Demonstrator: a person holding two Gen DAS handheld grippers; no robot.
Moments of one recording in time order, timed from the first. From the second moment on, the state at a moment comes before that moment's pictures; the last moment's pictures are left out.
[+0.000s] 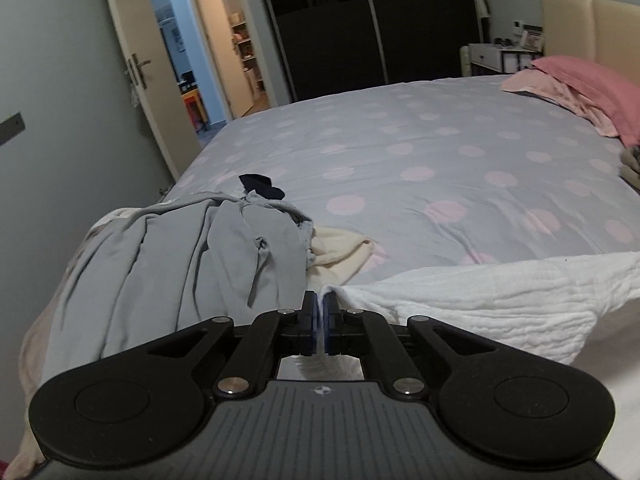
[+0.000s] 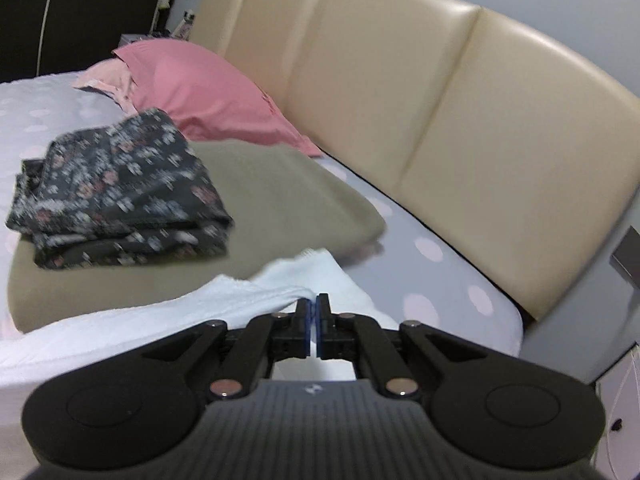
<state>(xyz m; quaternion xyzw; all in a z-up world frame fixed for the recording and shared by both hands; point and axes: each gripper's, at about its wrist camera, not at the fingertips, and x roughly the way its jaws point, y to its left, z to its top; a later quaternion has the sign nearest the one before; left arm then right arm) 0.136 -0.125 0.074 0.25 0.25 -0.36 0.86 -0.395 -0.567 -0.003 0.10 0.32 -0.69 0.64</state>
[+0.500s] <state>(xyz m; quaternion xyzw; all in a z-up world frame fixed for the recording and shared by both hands) 0.088 -0.076 0.037 0.34 0.32 -0.36 0.81 -0.440 -0.551 -0.036 0.12 0.43 -0.66 0.61</state>
